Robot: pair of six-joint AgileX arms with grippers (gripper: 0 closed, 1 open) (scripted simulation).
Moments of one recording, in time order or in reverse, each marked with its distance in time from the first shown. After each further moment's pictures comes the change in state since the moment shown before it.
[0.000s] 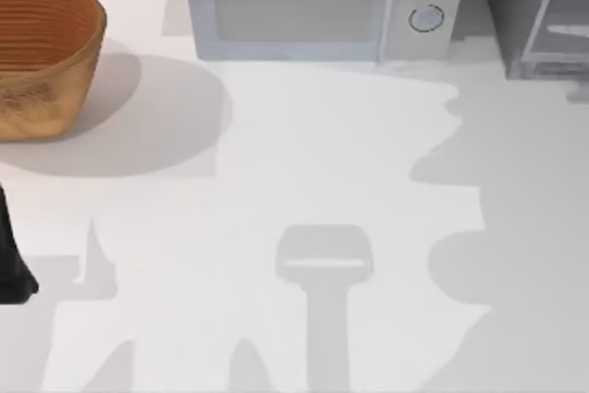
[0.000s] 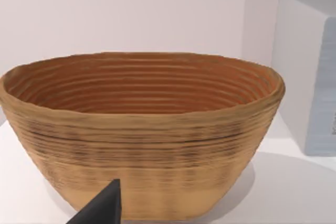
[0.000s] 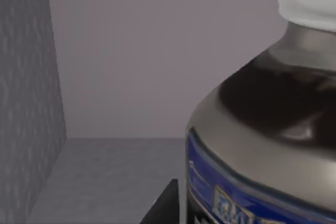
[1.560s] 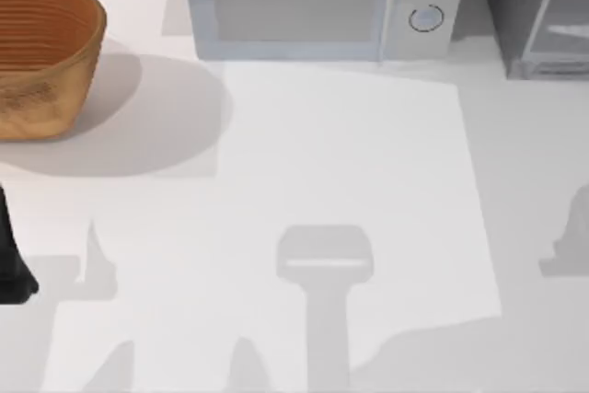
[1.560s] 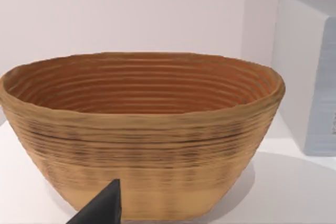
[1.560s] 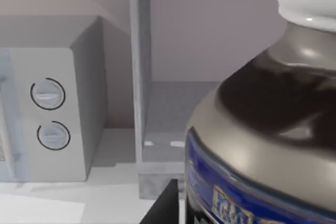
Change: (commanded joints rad) left arm 0.000 0.000 0.000 0.000 0.000 0.000; right arm 0.244 -1.595 -0.736 -0.850 0.217 -0.010
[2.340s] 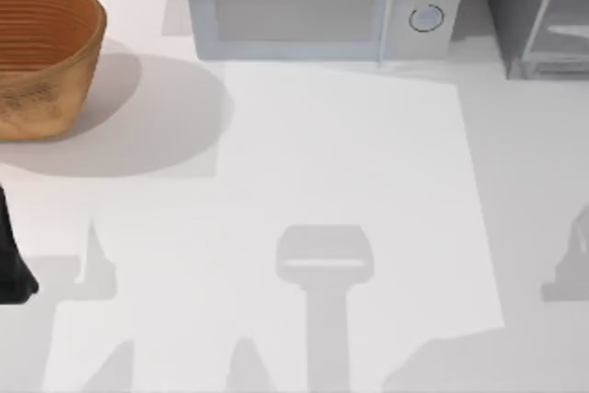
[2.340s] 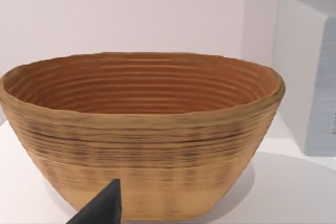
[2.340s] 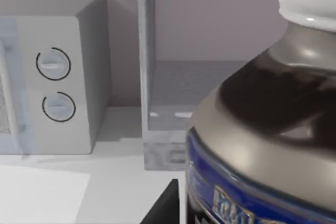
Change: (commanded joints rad) left arm 0.000 0.000 0.000 0.000 0.000 0.000; right arm 0.055 -0.220 -0.107 -0.118 0.051 -0.004
